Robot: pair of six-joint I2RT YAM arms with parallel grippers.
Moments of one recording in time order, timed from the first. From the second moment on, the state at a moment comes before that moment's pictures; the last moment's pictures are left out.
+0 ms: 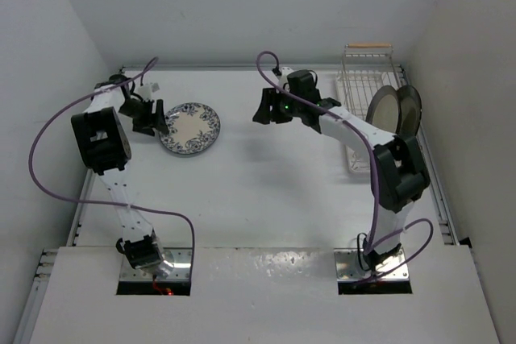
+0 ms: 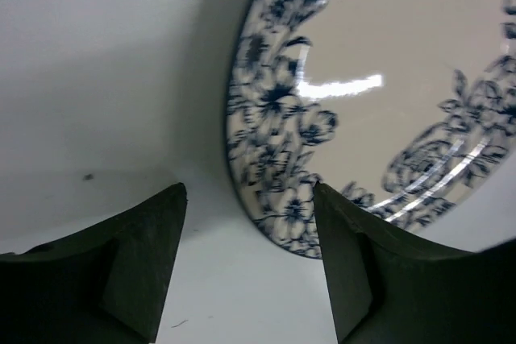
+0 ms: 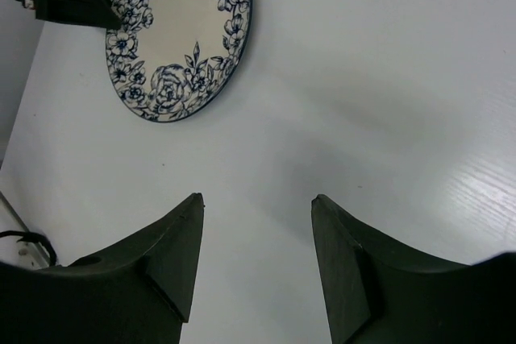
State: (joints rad) left arm 0.31 2.26 1.83 -0.92 0.46 0.33; right arm 0.48 1.87 1.39 -0.13 -0.32 0.37
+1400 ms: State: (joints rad) left arm 0.05 2.04 1.76 -1.25 0.92 0.88; right arm 0.54 1.94 1.14 0.22 -0.58 0.44
